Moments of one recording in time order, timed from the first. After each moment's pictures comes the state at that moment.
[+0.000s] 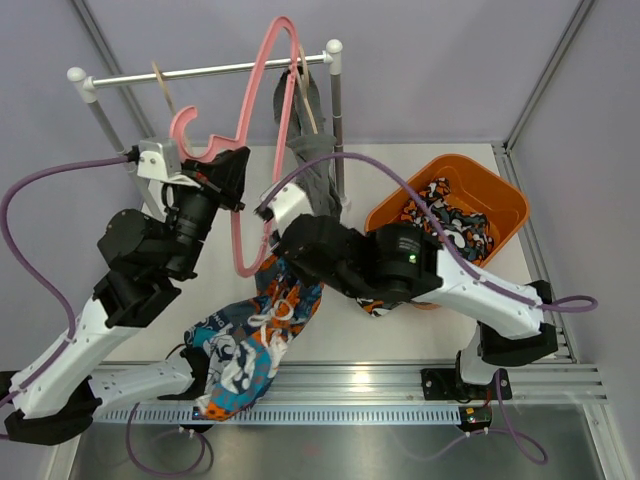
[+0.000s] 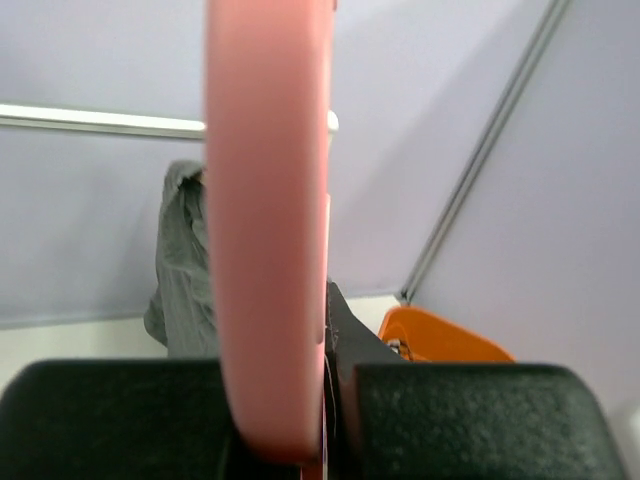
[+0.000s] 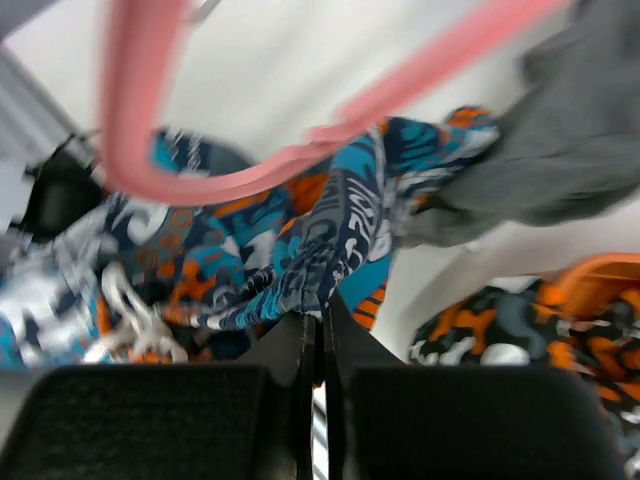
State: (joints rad) left arm -0.91 0.88 1.30 -0.05 -0.51 -0.14; right arm 1.40 1.69 2.21 -1.18 0.51 0.28
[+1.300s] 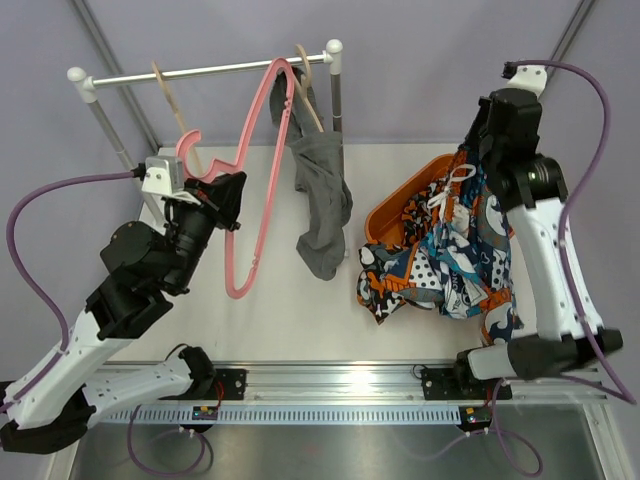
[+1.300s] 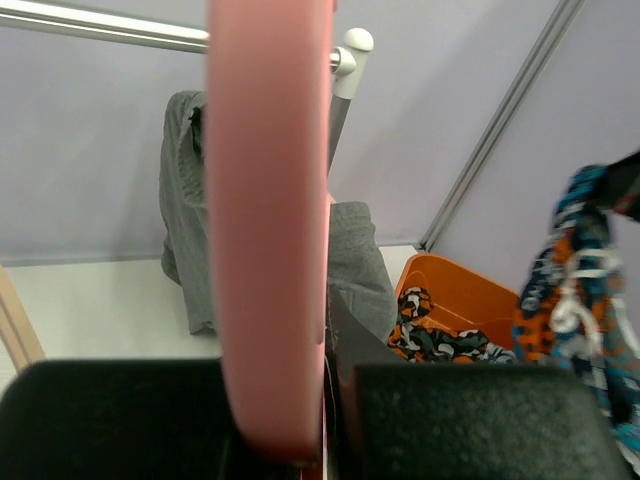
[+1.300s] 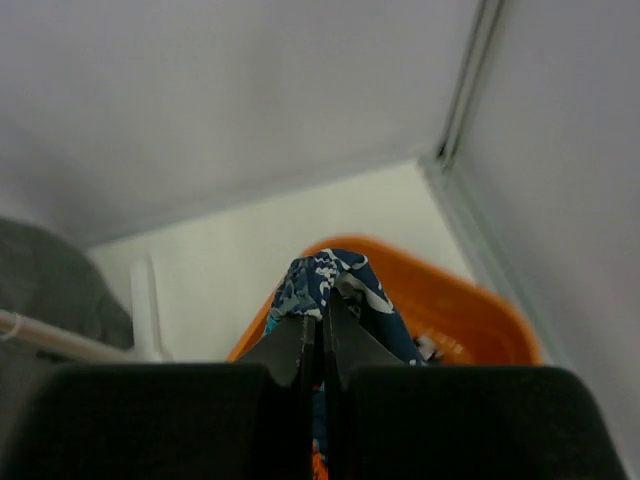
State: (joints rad) left arm -0.91 0.80 1.23 -0.19 -0.54 -0.19; right arm 0.32 1.31 1.79 -0.60 0.58 0.14
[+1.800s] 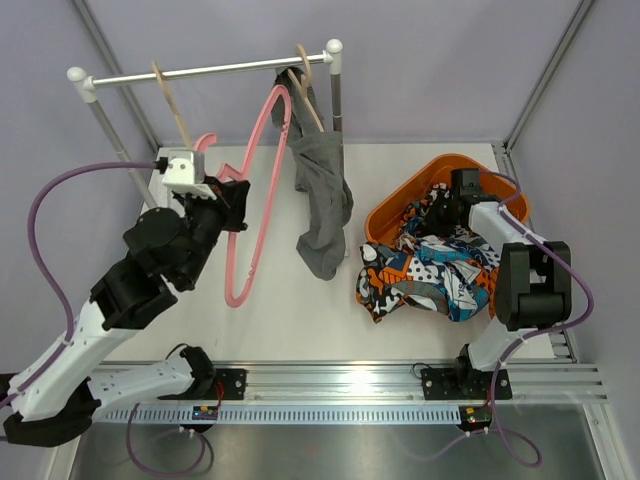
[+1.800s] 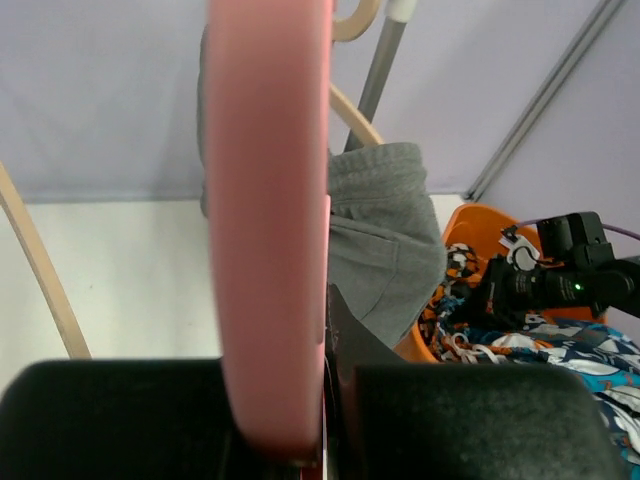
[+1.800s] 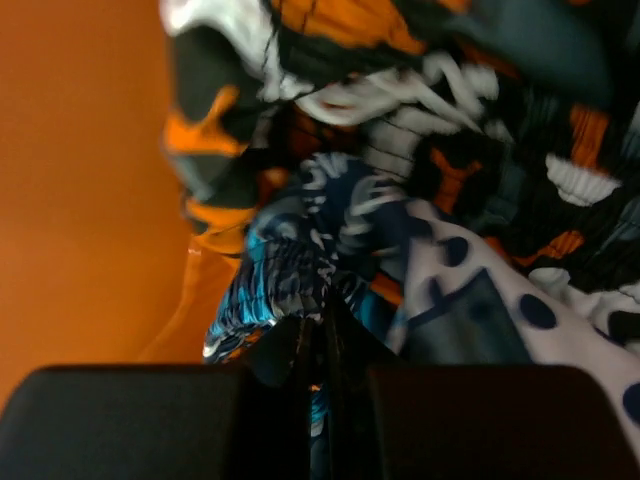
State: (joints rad) left arm -0.91 0.84 1.27 -0.37 -0.60 -0.24; right arm 0.03 1.68 1.17 -0.47 -0.24 0.61
